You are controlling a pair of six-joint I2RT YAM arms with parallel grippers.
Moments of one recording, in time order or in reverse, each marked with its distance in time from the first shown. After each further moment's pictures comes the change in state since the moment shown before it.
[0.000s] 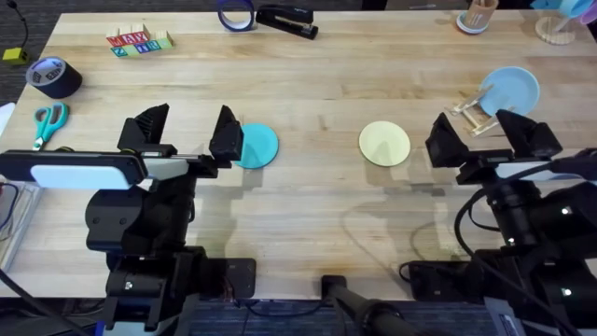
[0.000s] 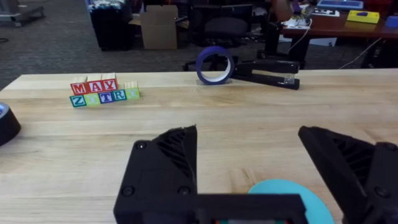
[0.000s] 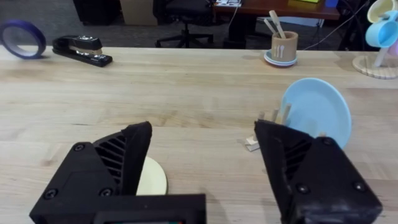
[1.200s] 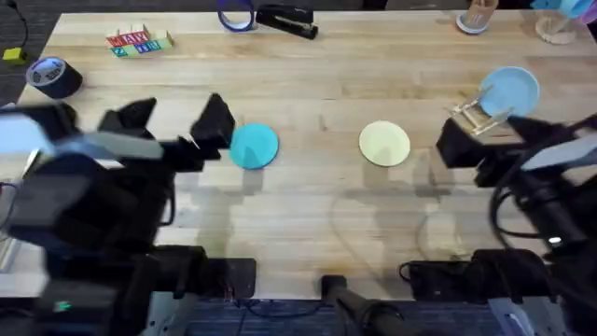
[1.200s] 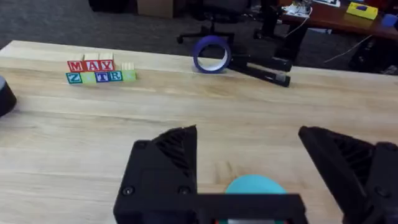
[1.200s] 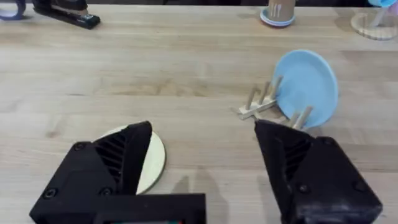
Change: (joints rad) left arm -0.001 0.172 0.303 -0.265 -0.008 -0.117; right arm -0.002 0.174 0.271 -0.318 0.030 -0.006
